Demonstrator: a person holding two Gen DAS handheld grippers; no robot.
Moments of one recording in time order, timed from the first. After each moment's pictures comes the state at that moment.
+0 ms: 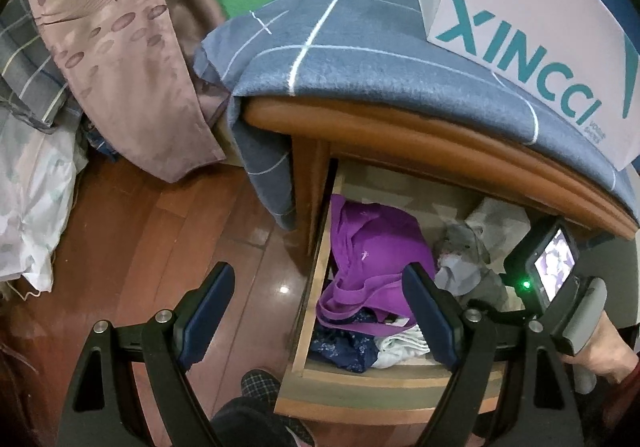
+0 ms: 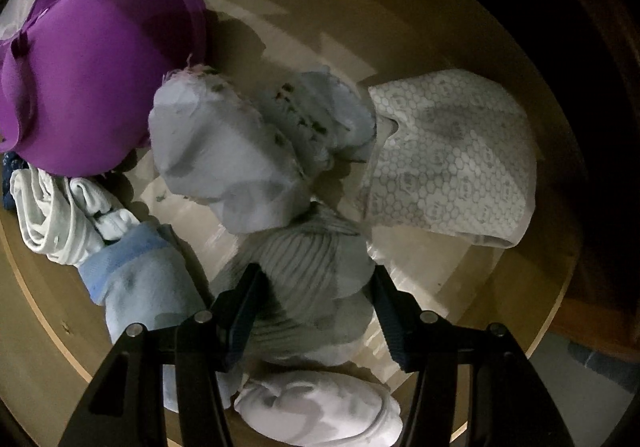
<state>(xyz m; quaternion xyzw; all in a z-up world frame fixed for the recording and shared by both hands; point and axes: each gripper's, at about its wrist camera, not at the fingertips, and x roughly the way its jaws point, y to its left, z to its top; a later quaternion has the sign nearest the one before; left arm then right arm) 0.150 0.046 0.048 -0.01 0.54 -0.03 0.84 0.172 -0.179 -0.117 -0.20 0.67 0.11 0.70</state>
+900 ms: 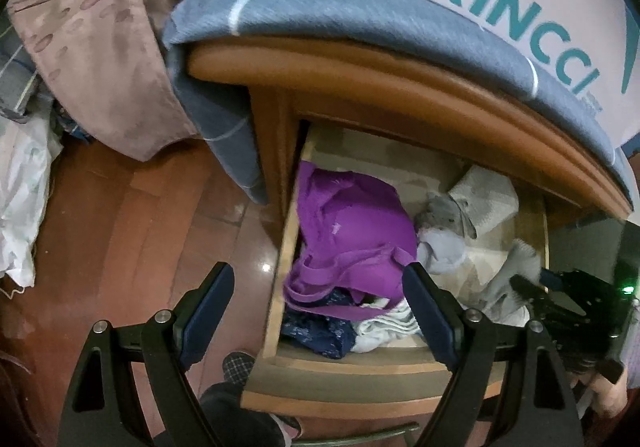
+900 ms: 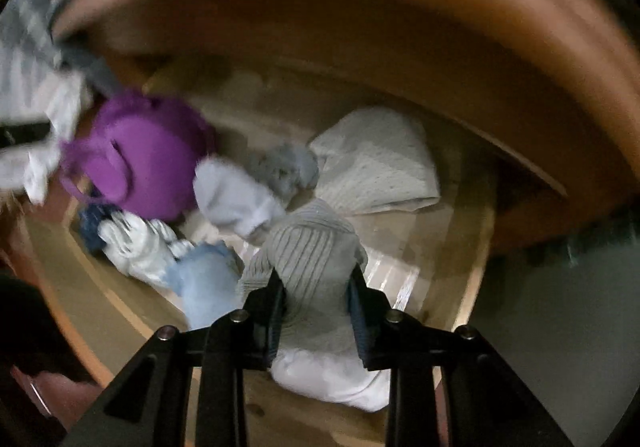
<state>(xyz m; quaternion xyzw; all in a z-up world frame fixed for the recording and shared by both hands) 0.154 0.029 0.022 -0.02 0.58 -0.07 0.81 0.108 -0.238 -0.004 -0.02 0.56 0.07 0.83</state>
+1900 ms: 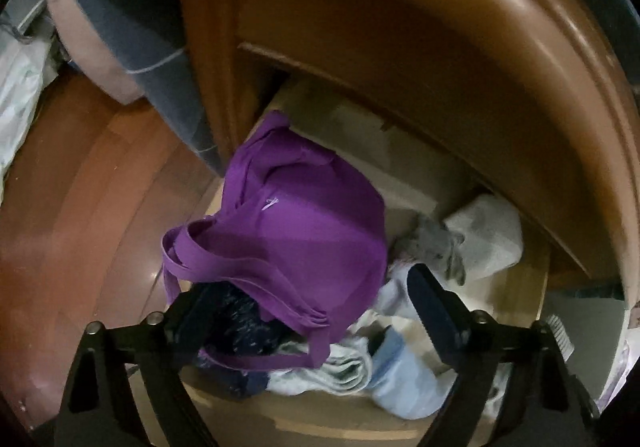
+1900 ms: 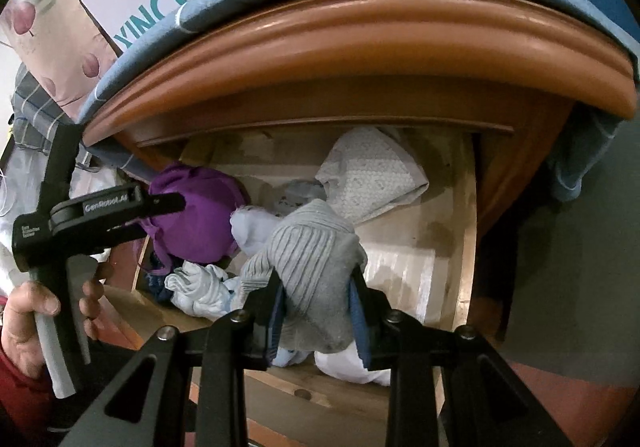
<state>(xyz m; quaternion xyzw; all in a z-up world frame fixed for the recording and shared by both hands) 0.181 -0.010 -0.035 -0.13 0.59 -0.02 0.80 0.060 -0.258 -0.023 0.14 0.51 0.09 0.84</state>
